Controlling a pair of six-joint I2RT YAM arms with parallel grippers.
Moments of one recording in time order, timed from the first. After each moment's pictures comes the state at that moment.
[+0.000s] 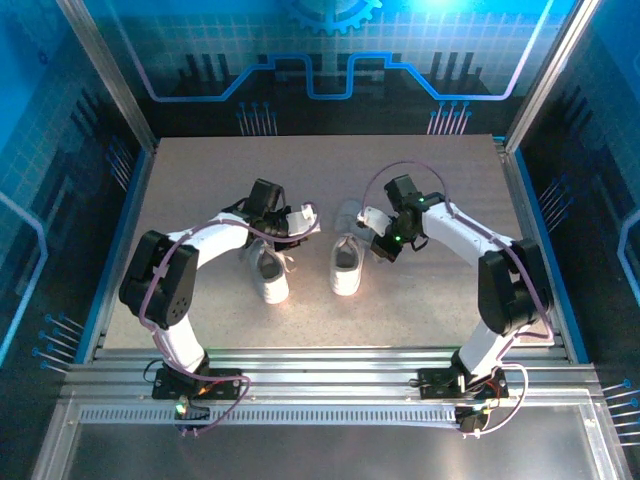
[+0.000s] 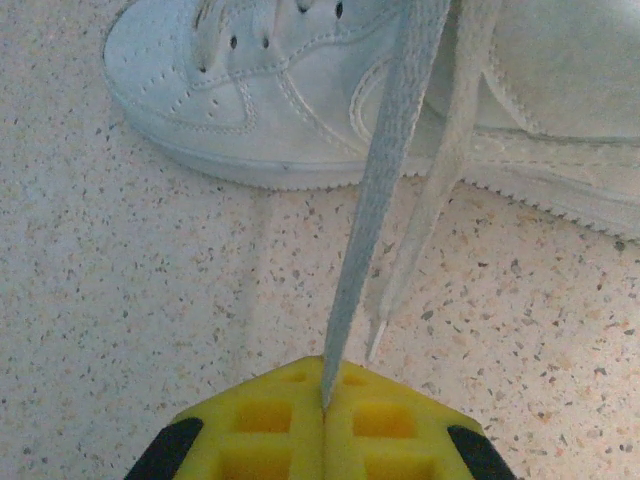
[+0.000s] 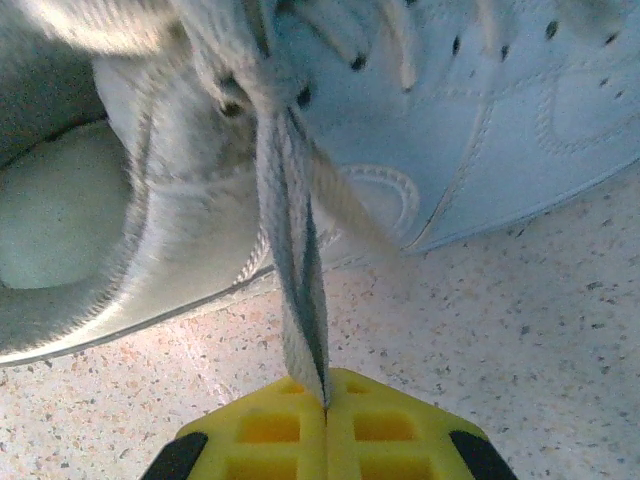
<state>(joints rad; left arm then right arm) -0.34 1.76 1.08 -0.25 0.45 0.93 0.37 1.69 1.19 -0.79 -0.29 -0.58</state>
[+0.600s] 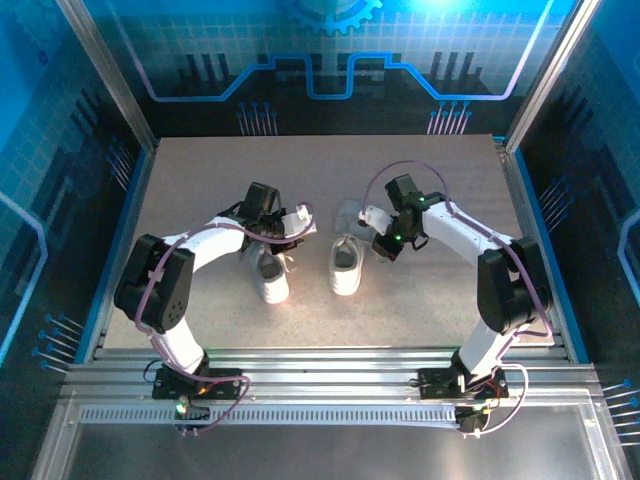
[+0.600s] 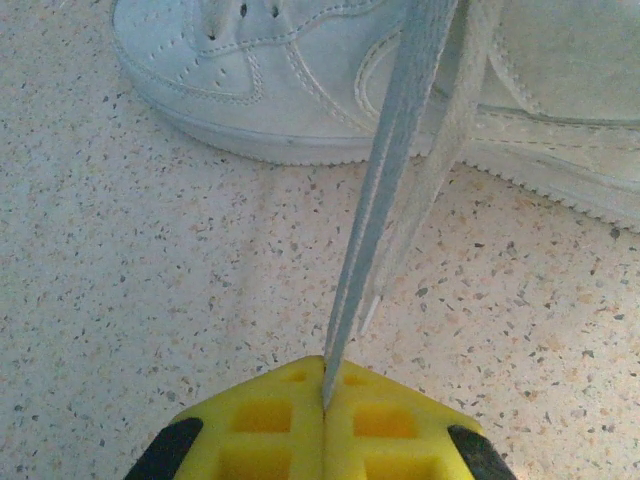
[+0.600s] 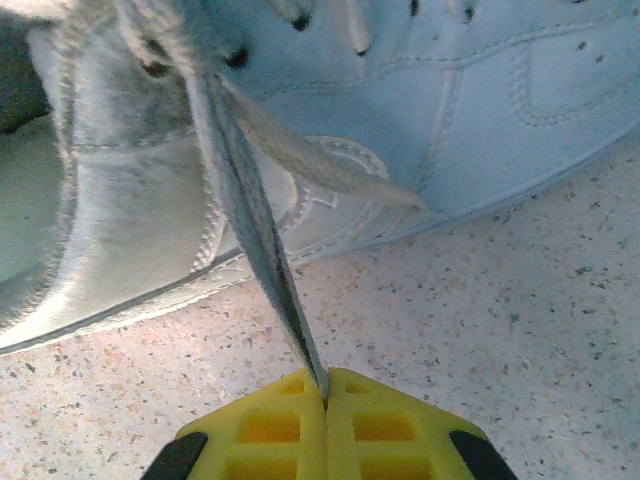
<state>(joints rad) -0.33 1.72 1.02 -0.22 0.44 0.88 0.36 1.69 1.19 -0.77 -0.27 -0.56</state>
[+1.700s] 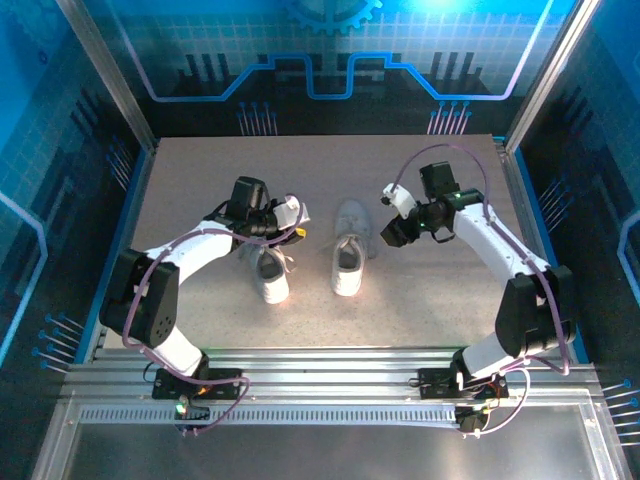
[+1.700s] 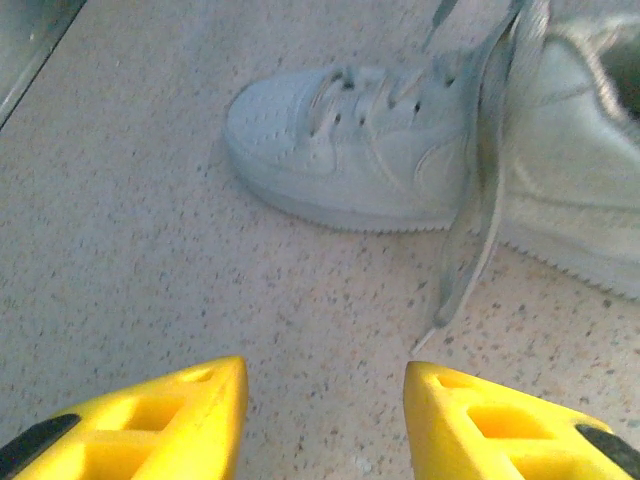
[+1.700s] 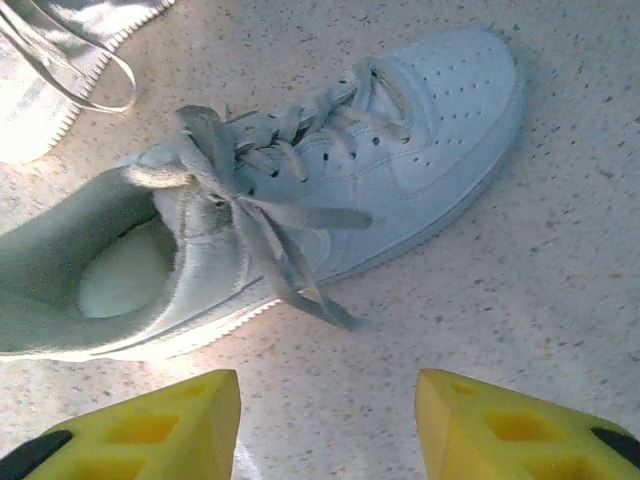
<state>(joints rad) -0.30 1.61 0.99 -0.13 0.53 0.80 0.22 1.52 1.19 -0.75 -0.45 -0.53</state>
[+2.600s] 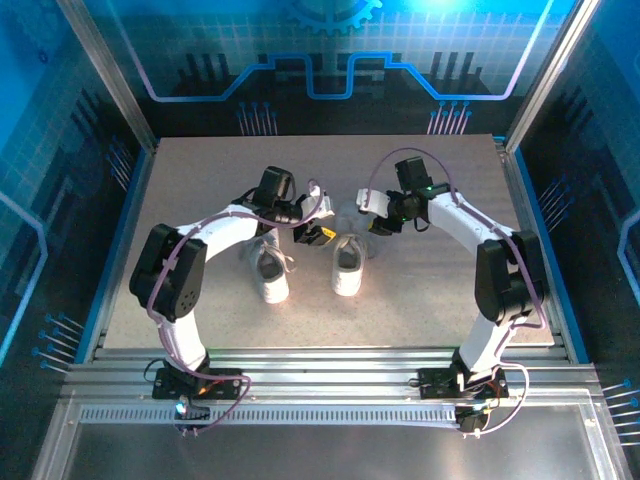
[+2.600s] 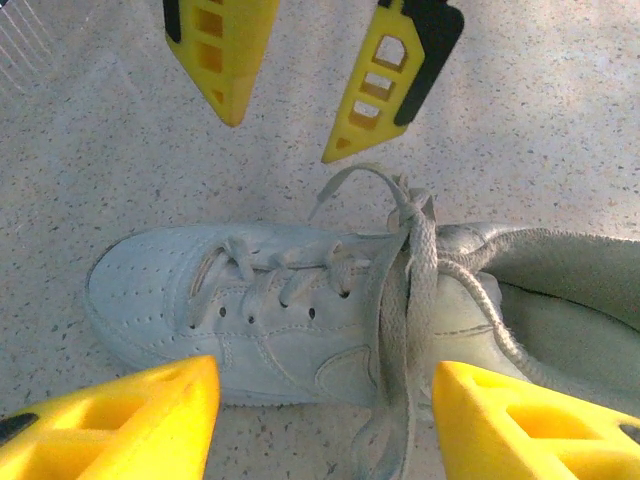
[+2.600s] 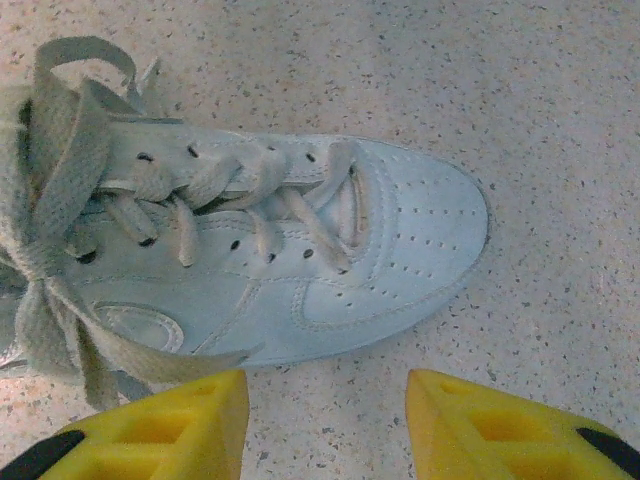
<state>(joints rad) -0.39 1.83 1.20 -0.16 0.76 0.71 0.29 1.75 1.27 -0.55 -0.38 -1.05</state>
